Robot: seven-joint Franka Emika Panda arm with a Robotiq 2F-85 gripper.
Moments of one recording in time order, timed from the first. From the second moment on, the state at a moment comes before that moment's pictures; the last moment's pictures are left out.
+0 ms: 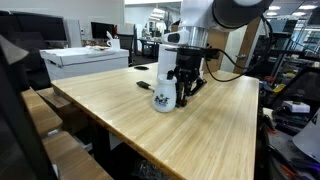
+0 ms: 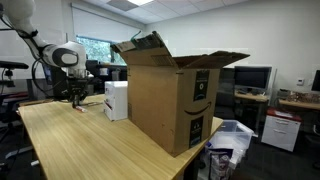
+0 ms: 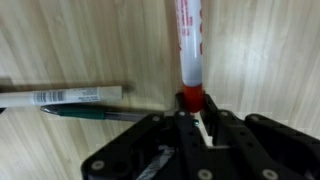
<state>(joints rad) 0.23 0.06 0.20 -2.39 0.19 2.46 -1.14</state>
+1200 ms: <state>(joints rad) 0.19 0.04 0.19 -2.37 0.62 2.43 -1.17</state>
